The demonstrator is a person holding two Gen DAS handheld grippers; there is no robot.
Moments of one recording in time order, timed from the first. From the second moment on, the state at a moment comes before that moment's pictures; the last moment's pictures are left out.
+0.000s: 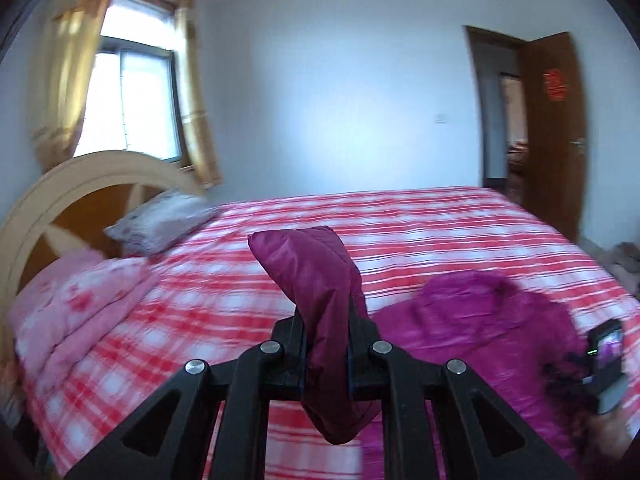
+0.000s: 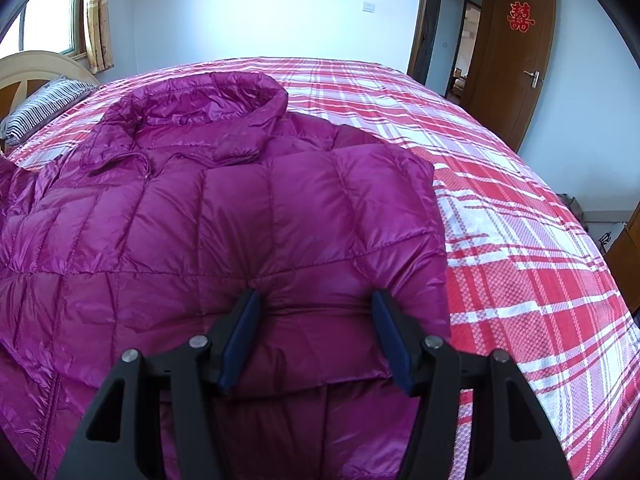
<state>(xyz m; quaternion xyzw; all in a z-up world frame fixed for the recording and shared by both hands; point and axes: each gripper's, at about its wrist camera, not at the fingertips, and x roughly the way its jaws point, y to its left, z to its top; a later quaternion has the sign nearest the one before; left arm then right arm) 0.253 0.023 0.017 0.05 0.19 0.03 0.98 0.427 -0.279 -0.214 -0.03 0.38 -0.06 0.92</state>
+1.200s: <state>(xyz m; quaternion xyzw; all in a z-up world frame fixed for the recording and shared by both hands) 0.301 -0.188 -0.108 0.14 0.23 -0.12 0.96 0.425 -0.284 -0.213 -0.01 0.38 -0.04 0.92</state>
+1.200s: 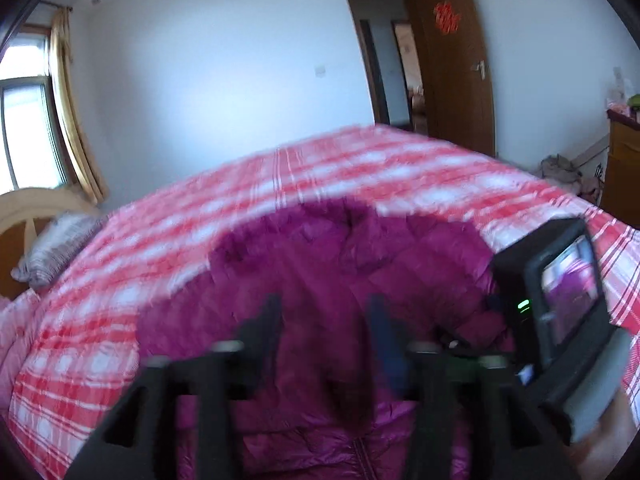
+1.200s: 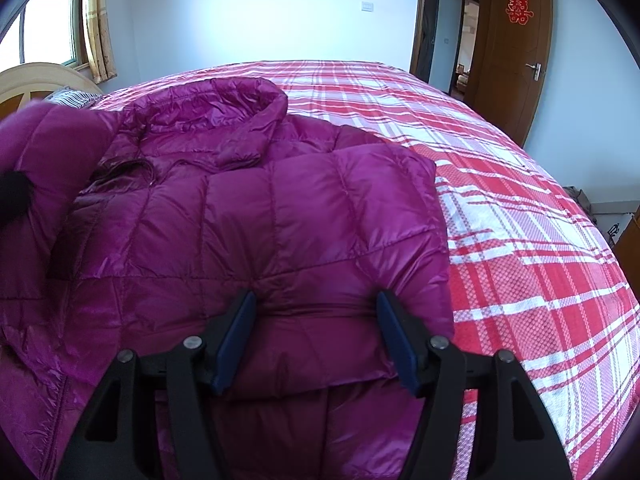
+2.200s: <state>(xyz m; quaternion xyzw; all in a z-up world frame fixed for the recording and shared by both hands) 0.397 -0.049 -0.209 0.12 0.34 0.05 0.93 0.390 -0.311 -0.164 0.07 0.30 -0.06 0.95</state>
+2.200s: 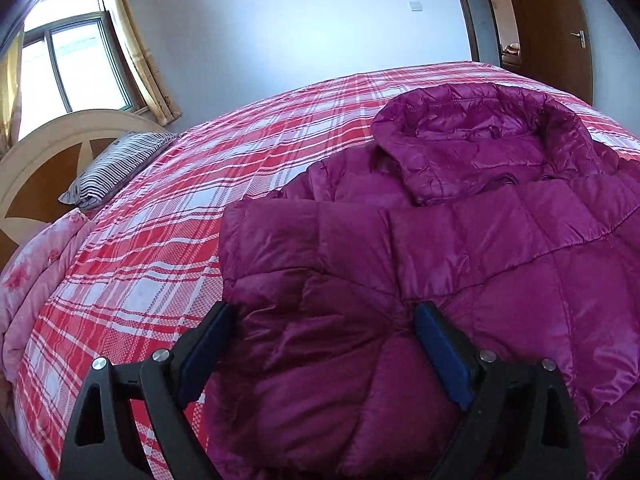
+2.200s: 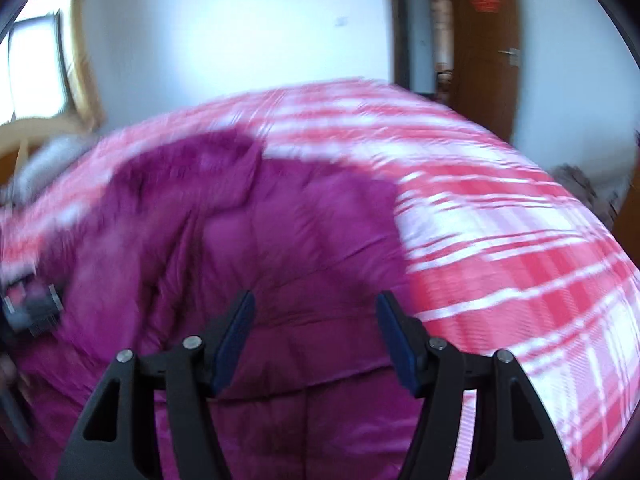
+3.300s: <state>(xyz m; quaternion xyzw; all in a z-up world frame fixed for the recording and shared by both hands) 0.434 -0.048 -0.207 0.01 0.40 -0.01 0.91 0.427 -0.213 -0.206 0.01 0.38 0.08 0.92</state>
